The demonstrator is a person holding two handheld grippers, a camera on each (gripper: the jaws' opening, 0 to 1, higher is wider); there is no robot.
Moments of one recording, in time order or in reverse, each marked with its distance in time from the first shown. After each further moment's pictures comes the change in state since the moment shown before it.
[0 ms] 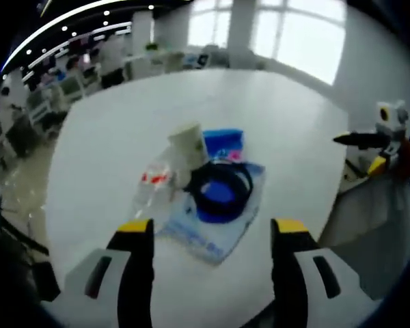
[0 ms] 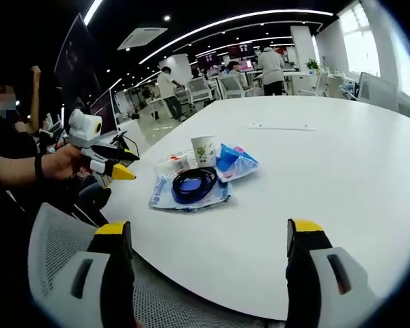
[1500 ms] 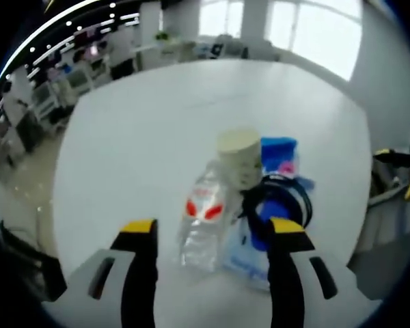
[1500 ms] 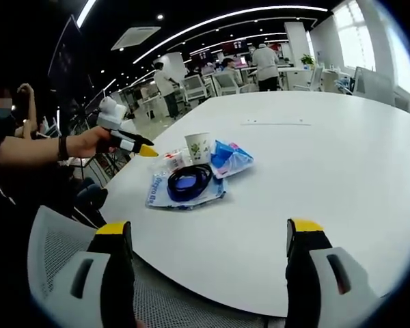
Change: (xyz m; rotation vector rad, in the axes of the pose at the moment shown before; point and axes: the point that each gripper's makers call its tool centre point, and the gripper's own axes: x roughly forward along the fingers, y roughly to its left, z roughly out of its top) left arm 0.048 0.066 0.034 -0.005 0.076 0.067; right arm 0.000 -0.007 -0.004 0.030 0.018 -0.020
